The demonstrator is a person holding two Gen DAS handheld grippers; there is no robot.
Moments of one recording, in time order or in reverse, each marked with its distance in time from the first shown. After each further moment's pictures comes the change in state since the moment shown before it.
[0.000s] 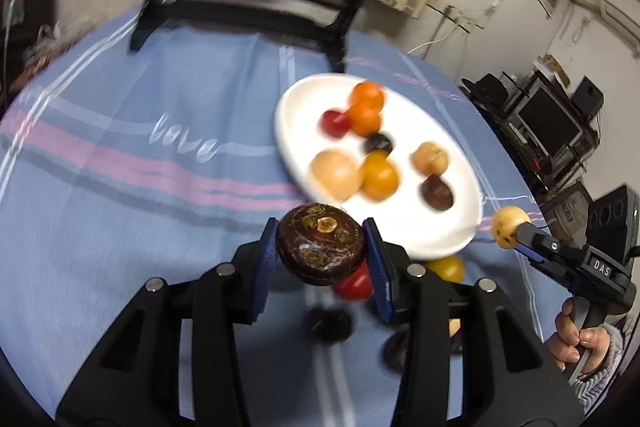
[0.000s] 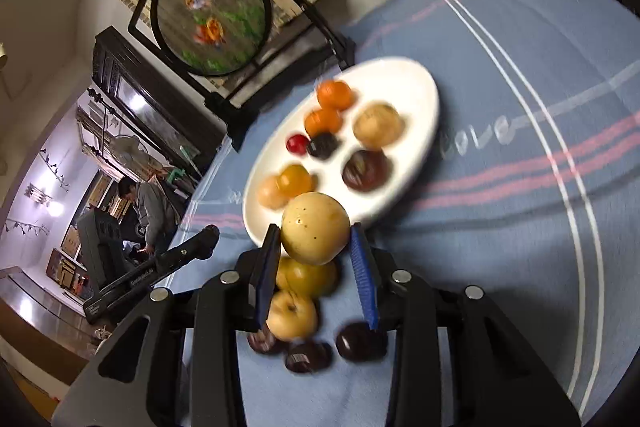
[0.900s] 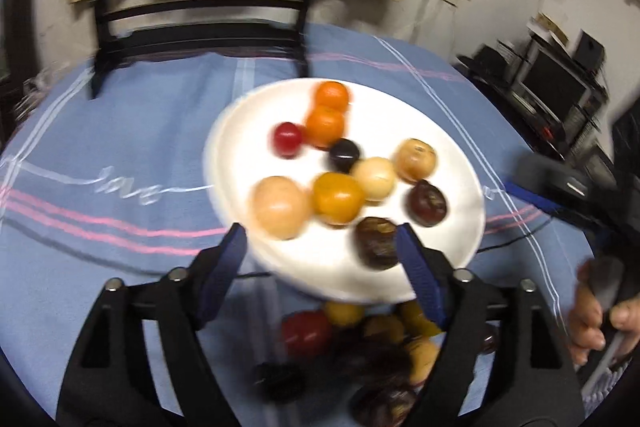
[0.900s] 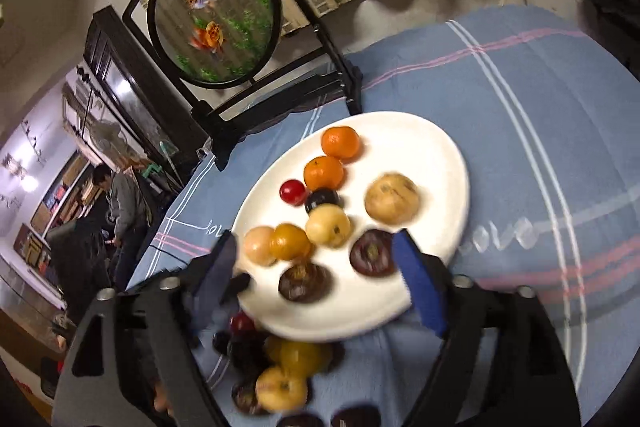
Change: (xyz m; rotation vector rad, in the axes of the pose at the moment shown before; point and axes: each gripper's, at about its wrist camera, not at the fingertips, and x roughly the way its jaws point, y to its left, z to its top) left arm 0.032 -0.036 0.008 0.113 -0.005 0.063; right arm 0.019 0.020 0.035 -0.100 -0.042 -0.088
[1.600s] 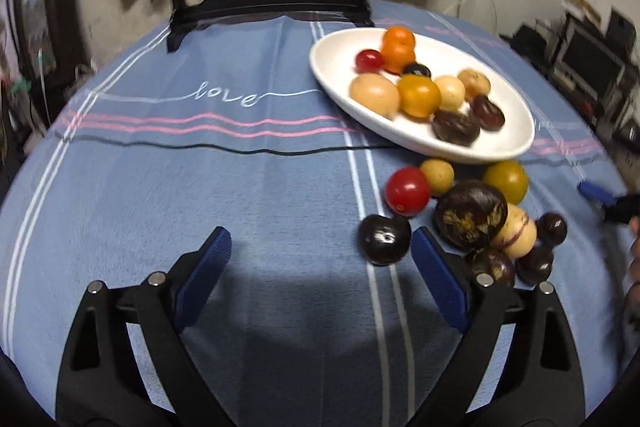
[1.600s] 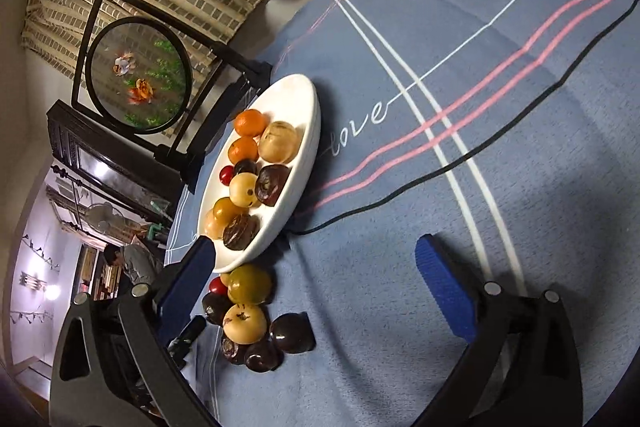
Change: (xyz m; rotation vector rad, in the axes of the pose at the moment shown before) left arm -0.033 0.025 -0.083 0.050 0.043 0.194; right arm -0.044 -0.079 -0.055 0.389 0.007 -0.019
